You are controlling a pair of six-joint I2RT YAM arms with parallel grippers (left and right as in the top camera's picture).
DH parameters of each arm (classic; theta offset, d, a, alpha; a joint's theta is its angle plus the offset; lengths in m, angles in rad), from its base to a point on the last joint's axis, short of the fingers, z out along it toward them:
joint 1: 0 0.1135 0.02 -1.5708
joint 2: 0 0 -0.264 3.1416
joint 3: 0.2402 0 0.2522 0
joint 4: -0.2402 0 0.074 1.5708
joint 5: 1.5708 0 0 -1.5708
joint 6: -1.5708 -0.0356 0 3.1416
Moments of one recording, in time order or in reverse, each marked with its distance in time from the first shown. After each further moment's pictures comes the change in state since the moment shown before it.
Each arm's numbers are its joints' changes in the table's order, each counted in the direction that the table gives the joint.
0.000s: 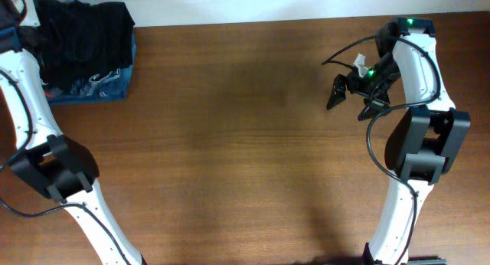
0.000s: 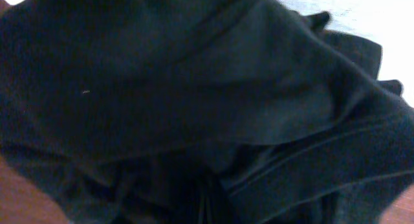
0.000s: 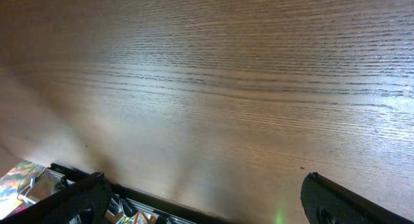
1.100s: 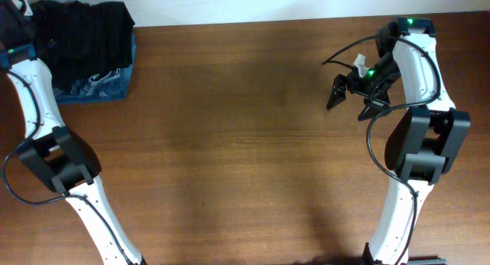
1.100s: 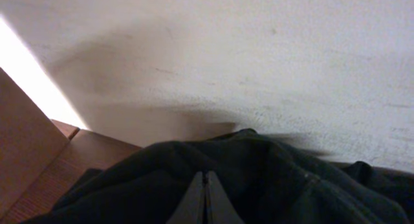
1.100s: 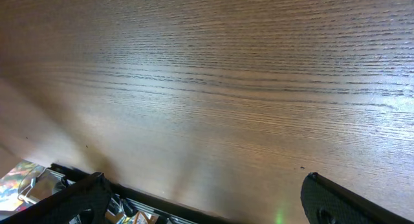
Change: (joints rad) left arm 0.014 0.179 -0.002 0.605 -0.036 0.027; right arm 0.000 0.000 0.000 -0.003 0.000 -0.002
